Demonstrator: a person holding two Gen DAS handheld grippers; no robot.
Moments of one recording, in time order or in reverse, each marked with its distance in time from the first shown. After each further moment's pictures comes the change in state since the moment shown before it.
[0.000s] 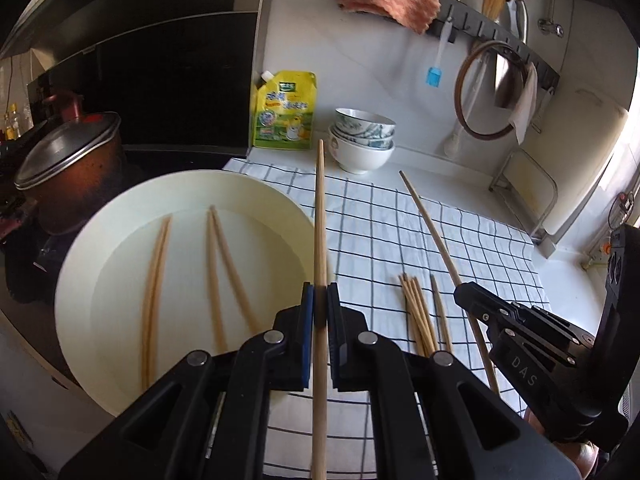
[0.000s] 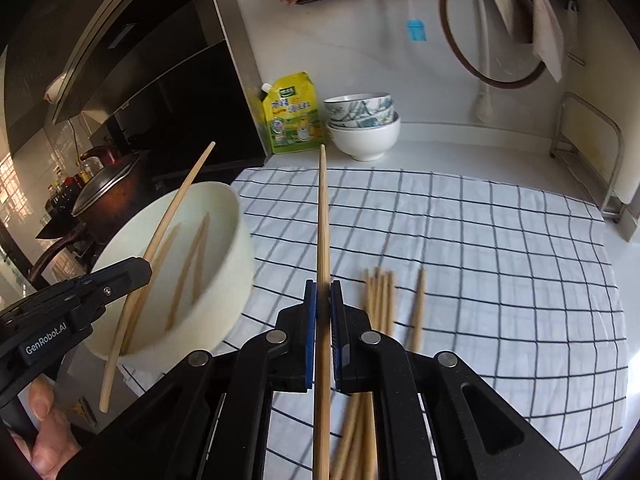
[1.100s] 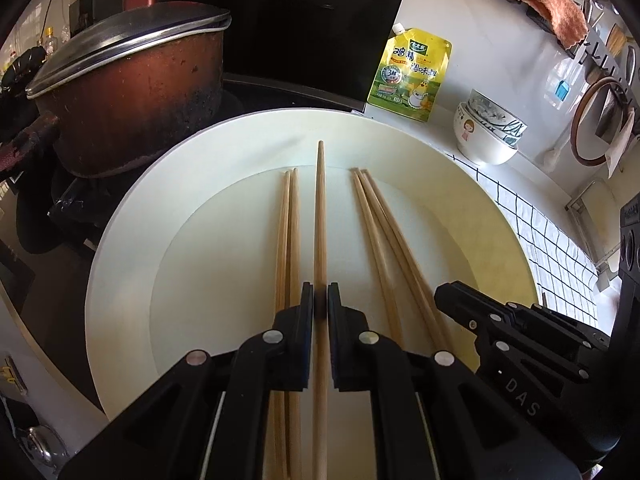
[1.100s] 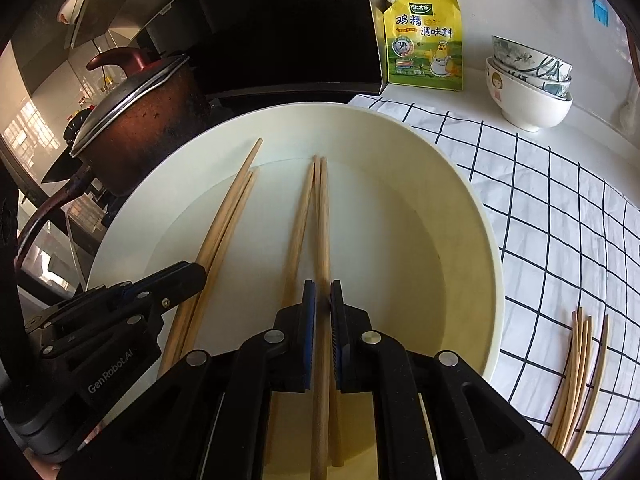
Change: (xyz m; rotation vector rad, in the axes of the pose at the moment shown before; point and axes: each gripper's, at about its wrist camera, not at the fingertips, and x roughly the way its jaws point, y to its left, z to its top) left arm 0.069 0.140 0.001 -0.169 0.145 0.101; right arm 0.135 0.124 0.012 -0.116 0.261 0.090
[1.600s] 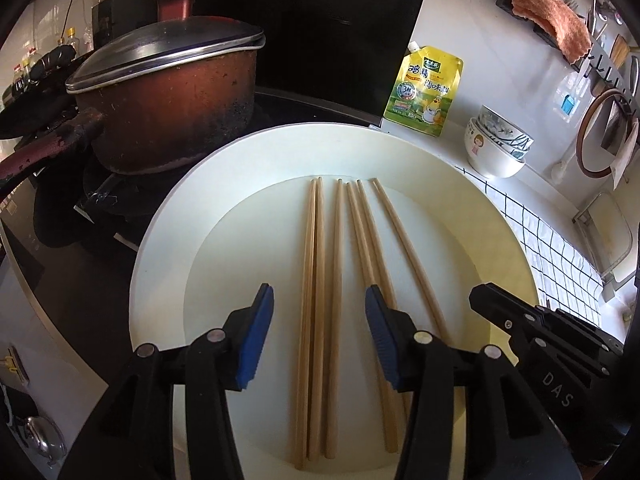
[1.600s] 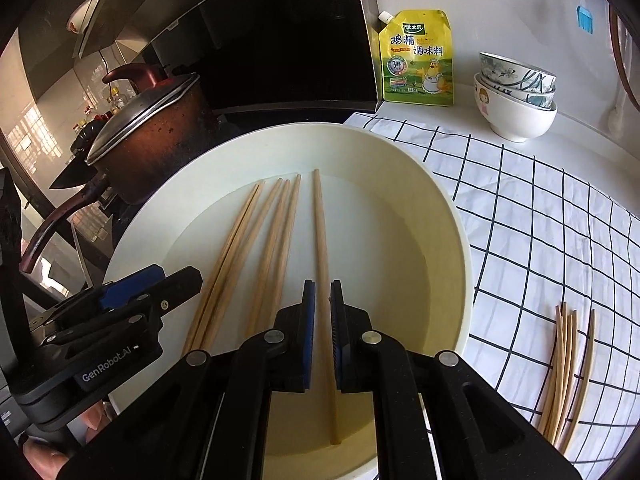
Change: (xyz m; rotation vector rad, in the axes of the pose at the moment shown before) left arm -0.021 0.012 -0.006 -0.028 -0.043 0.042; right arm -0.025 -0.002 -0.005 0.002 -0.062 0.017
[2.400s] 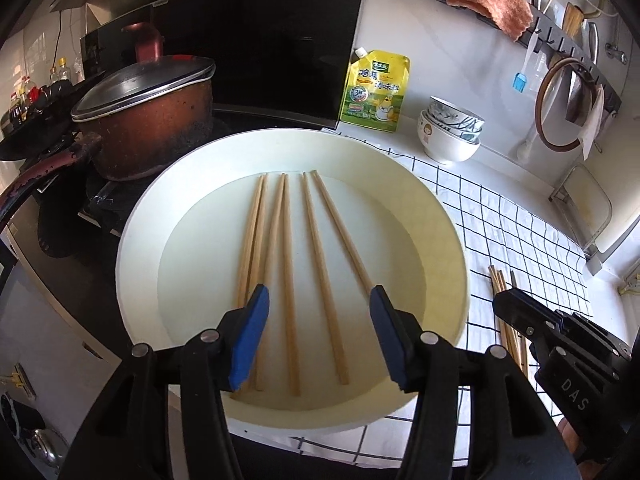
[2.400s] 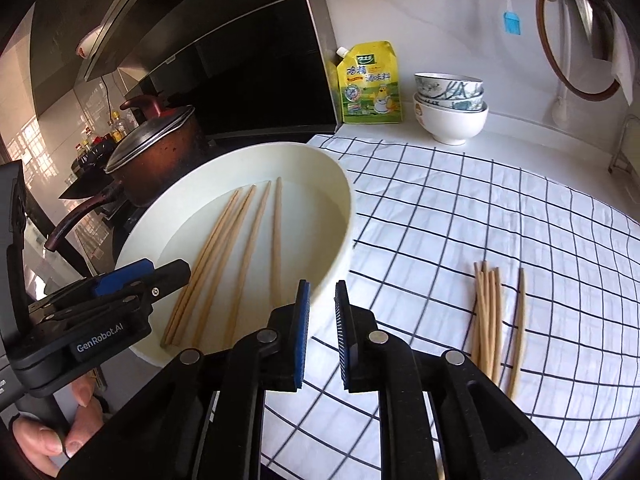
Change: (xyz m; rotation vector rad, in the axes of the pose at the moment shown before) left arm -0.046 -0.060 -0.036 0.078 -0.047 -0.018; right arm -0.084 -0.053 -0.057 0.043 -0.106 -0.053
